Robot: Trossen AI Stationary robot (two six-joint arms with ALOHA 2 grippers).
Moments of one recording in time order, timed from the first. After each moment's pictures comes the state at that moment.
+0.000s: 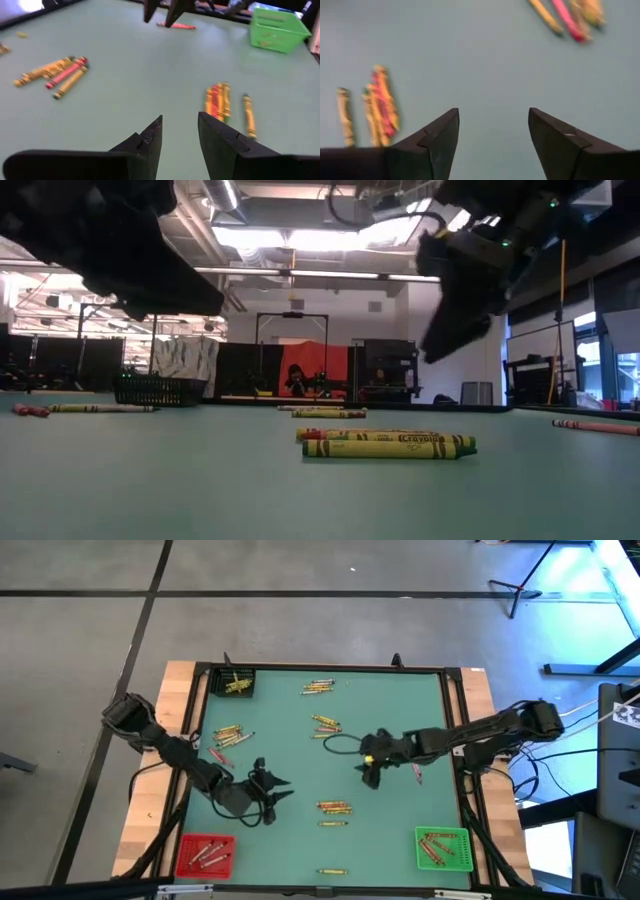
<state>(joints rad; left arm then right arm) -0.58 1.49 0.50 0.45 -0.77 -0.52 0.10 1.38 0.76 -0.28 0.13 0.47</state>
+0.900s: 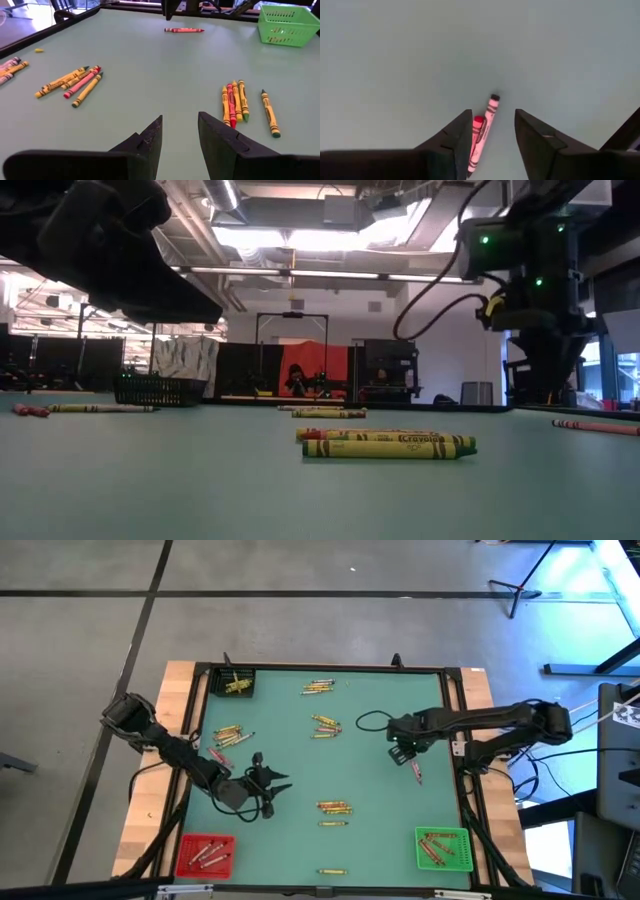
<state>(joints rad) -0.56 1.49 0.43 0.57 -0.79 -0.40 -0.13 1.34 0.76 -0.99 0.09 0.84</state>
